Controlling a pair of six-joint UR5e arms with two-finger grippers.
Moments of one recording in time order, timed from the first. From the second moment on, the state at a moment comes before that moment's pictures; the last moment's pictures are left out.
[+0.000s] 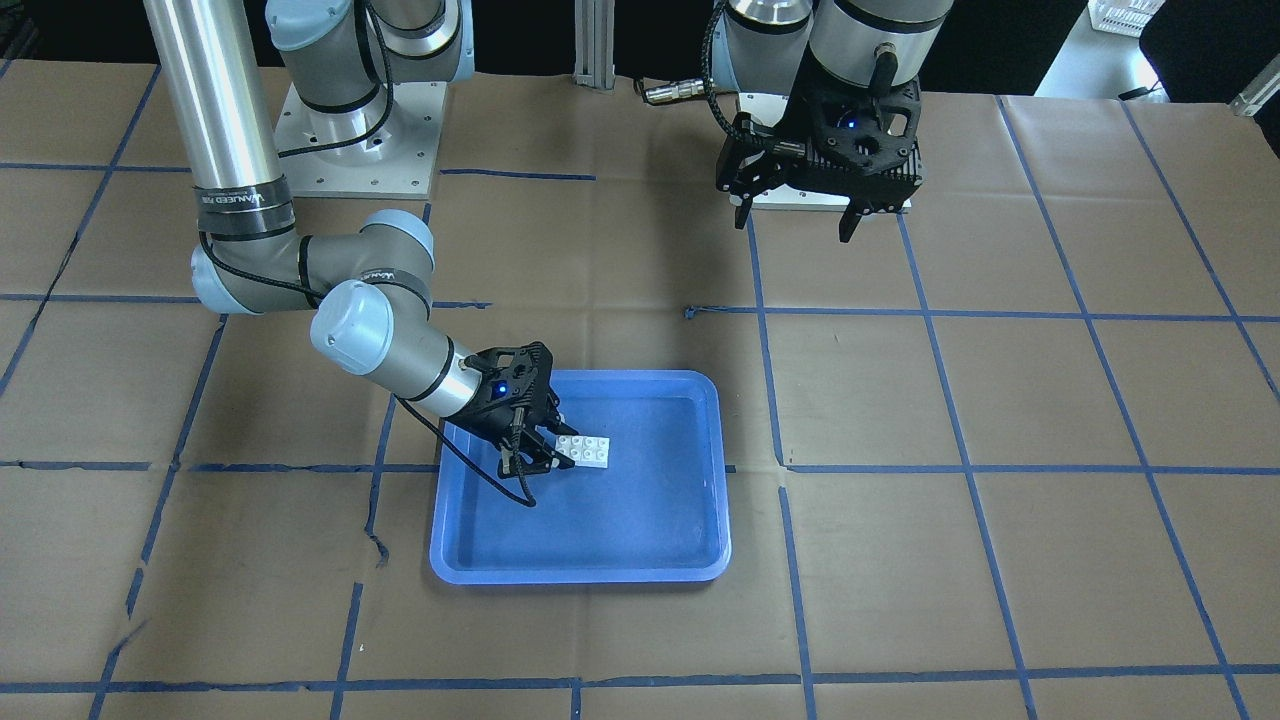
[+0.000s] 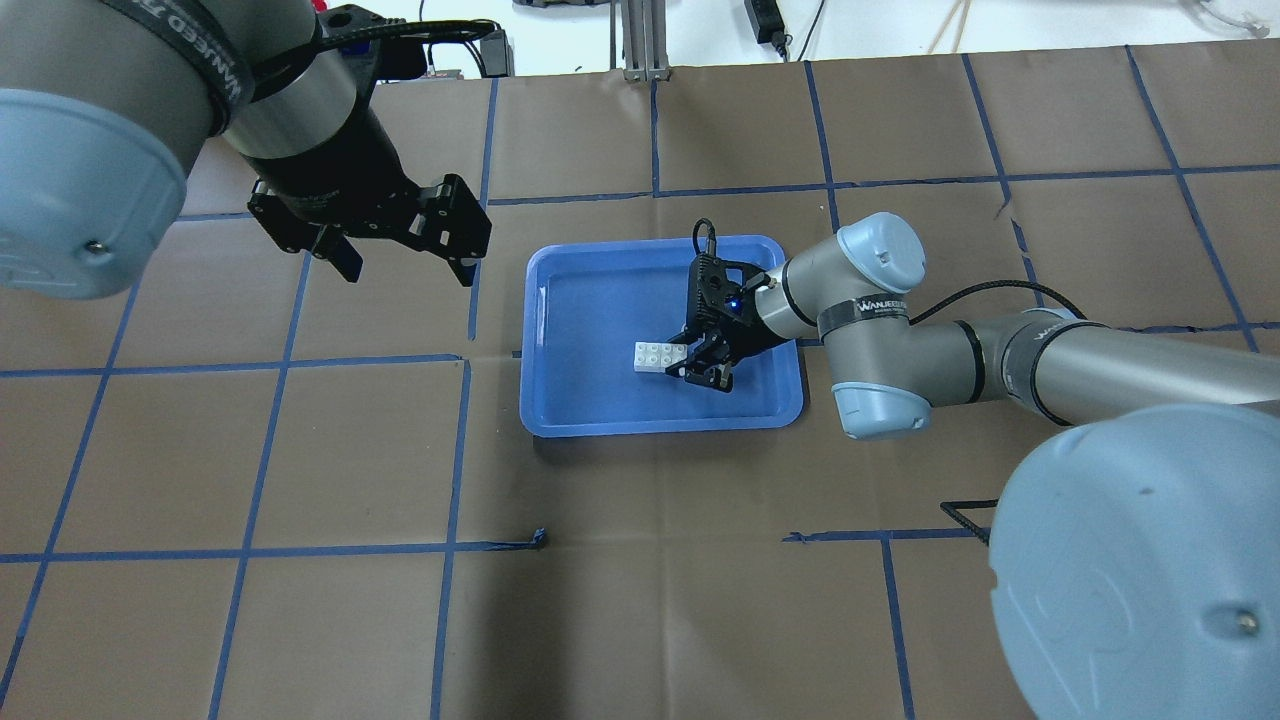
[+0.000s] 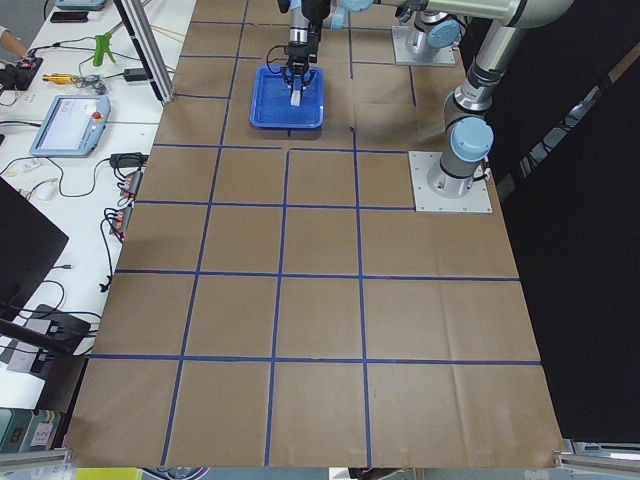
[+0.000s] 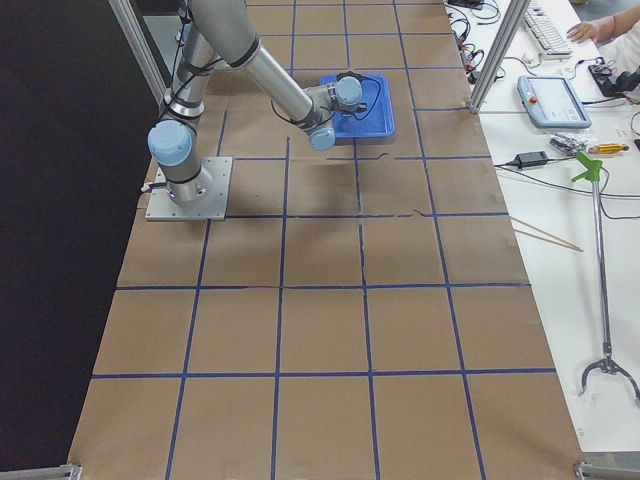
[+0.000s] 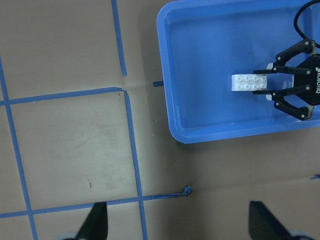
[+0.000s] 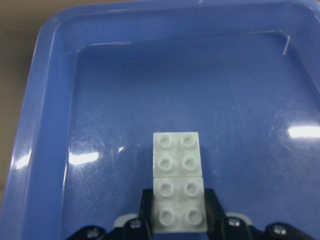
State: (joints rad) left arm -1.69 -1.54 -1.58 -1.59 1.54 -0.01; right arm 1.67 -1.05 2.02 -2.70 -0.92 -1.33
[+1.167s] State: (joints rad) left arm -1.69 -1.54 -1.57 -1.59 1.54 -0.01; right arm 1.67 -1.05 2.02 -2.70 -0.92 -1.33
